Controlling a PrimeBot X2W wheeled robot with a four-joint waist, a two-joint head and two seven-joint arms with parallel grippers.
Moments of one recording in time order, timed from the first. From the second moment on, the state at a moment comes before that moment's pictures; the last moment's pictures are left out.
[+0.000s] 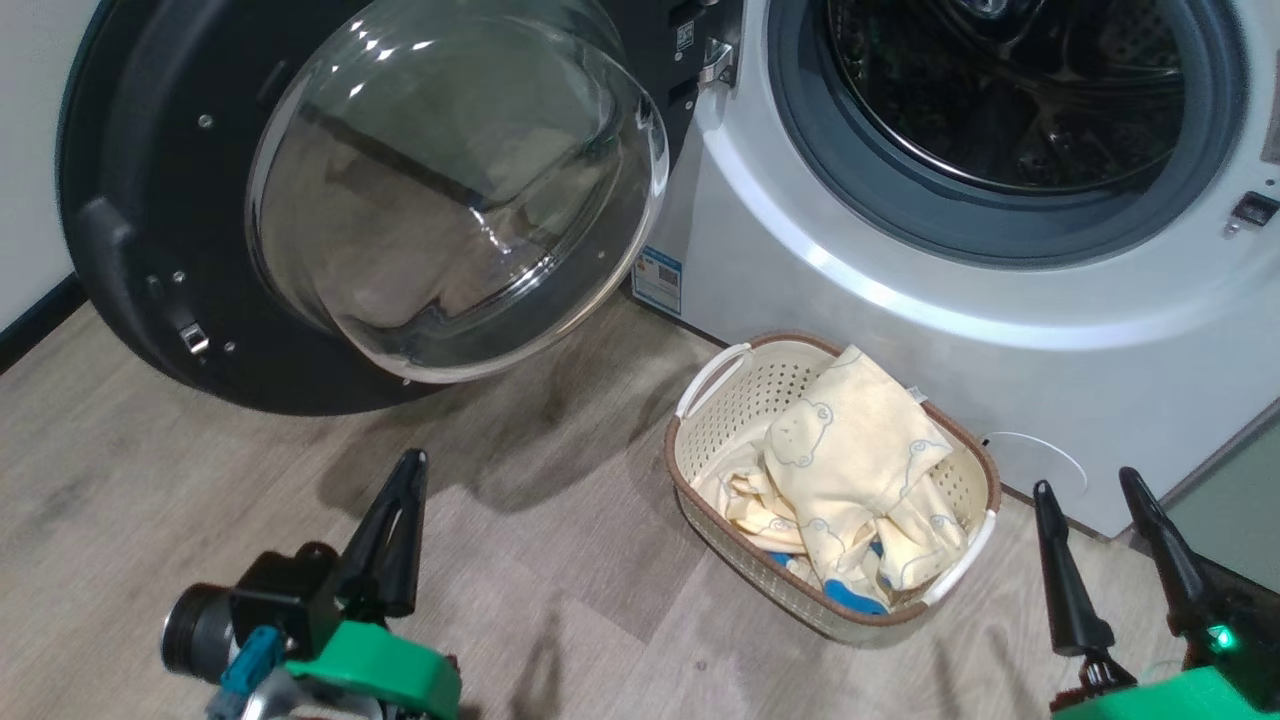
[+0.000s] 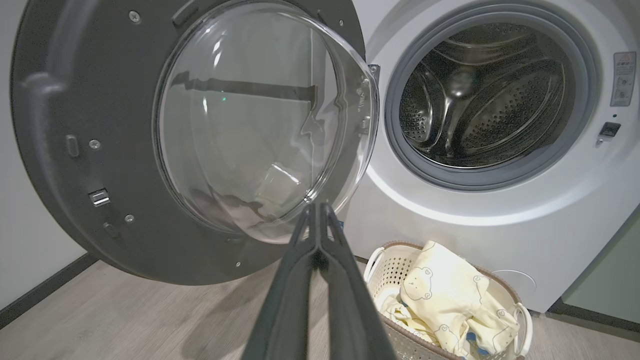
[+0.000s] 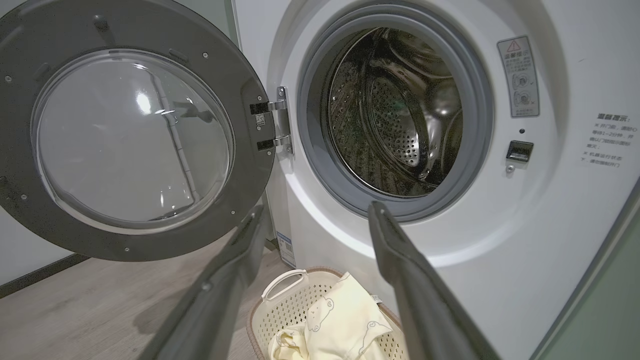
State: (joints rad) left arm 0.12 0.15 -0.10 -0.19 -0.17 0.25 -0.14; right arm 0.12 -0.13 0.10 -0.07 0.18 0.13 -0.26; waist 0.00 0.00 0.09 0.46
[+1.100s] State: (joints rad) left arm 0.01 0.09 0.37 -0.35 -1.33 -0.01 -0.14; right arm 0.12 -0.13 0.10 -0.07 0.18 0.13 -0.26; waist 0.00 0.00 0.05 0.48
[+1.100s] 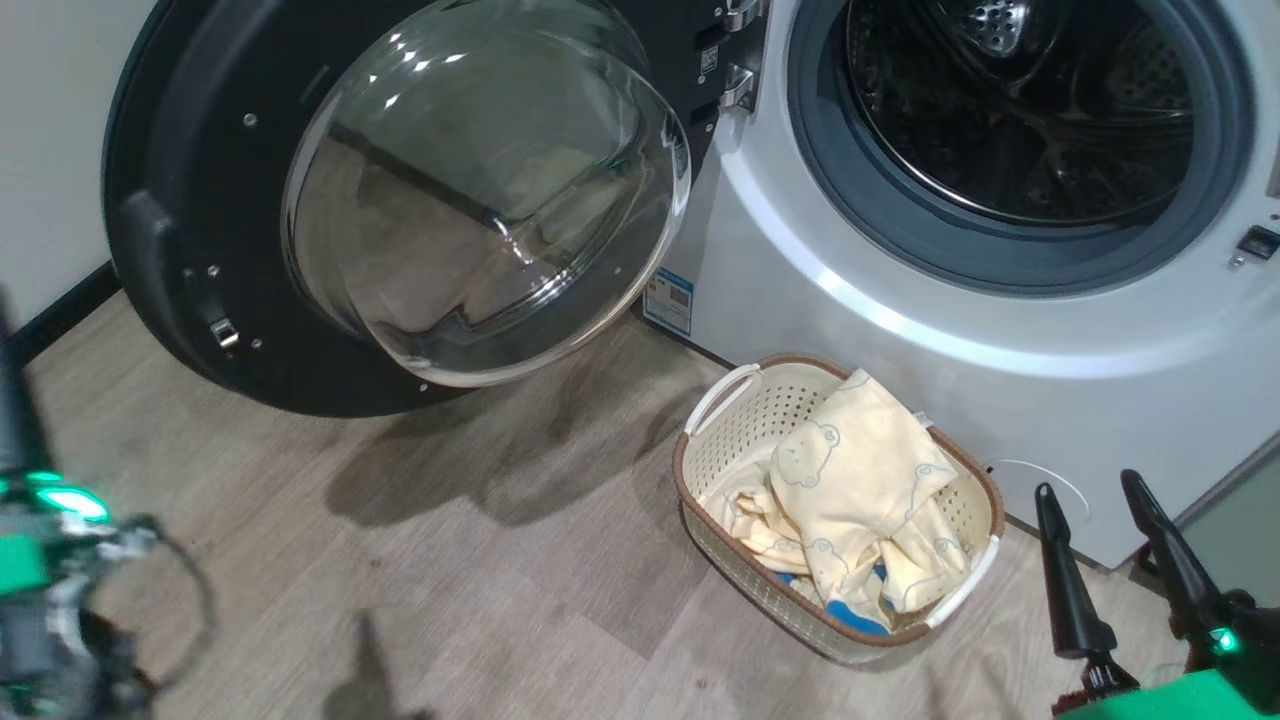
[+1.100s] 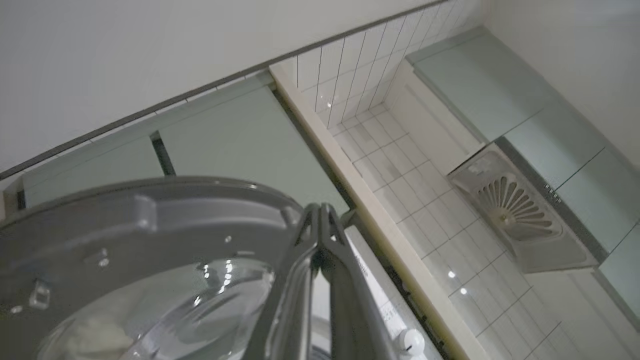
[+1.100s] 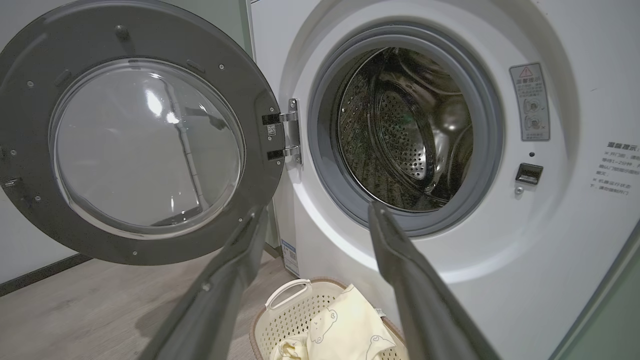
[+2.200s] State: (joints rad) left arm -0.46 0.53 0.53 0.52 -1.61 0.10 0.15; right arm 0.13 -0.16 0.10 -0.08 0.18 0.13 -0.26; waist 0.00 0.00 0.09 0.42
